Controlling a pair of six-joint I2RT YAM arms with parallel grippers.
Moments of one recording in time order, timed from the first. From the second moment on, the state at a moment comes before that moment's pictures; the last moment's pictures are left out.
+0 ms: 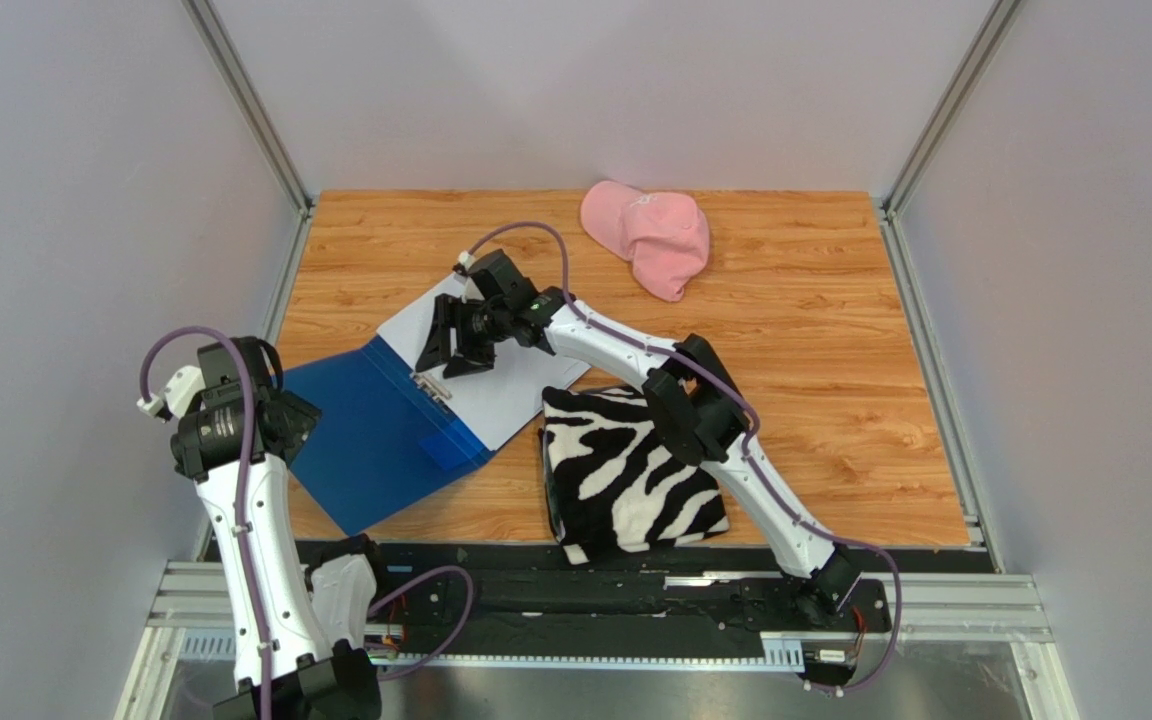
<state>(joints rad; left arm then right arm) 0.39 0.83 1.05 -1.28 -0.37 -0.71 0.83 2.53 2.21 -0.33 -0.52 0.85</state>
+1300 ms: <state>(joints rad) 0.40 0.85 1.00 -1.23 -0.34 -0.71 0.85 2.58 2.16 -0.22 -0.57 1.04</state>
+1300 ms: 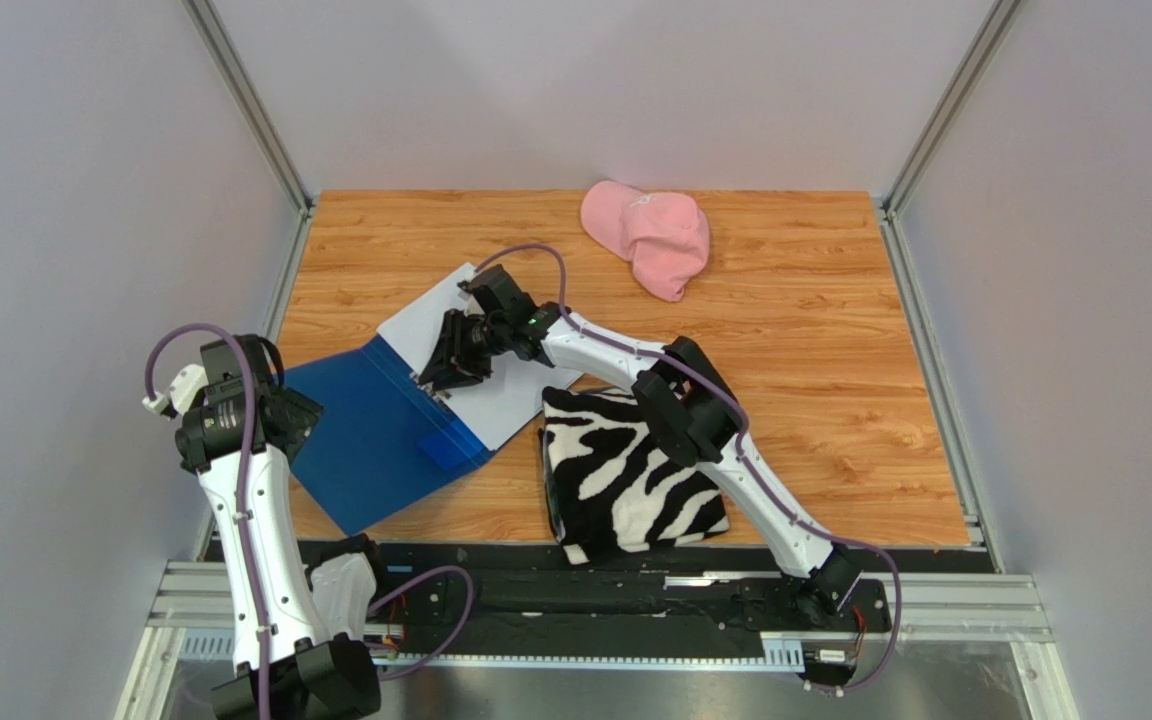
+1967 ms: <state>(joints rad) 0.40 0.85 1.00 -1.21 -0.34 -0.71 0.86 2.58 2.14 -0.19 -0.60 1.11</state>
